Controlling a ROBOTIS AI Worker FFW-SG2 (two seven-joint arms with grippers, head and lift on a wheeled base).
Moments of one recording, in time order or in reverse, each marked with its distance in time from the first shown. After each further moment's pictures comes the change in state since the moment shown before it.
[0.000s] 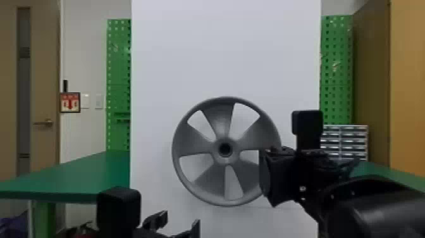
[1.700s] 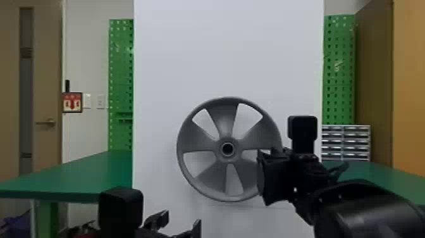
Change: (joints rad) left arm -0.004 0.004 -0.010 0.000 -0.001 0.000 0.008; right arm -0.026 0.000 0.020 0.128 -0.009 -0.137 -0.095
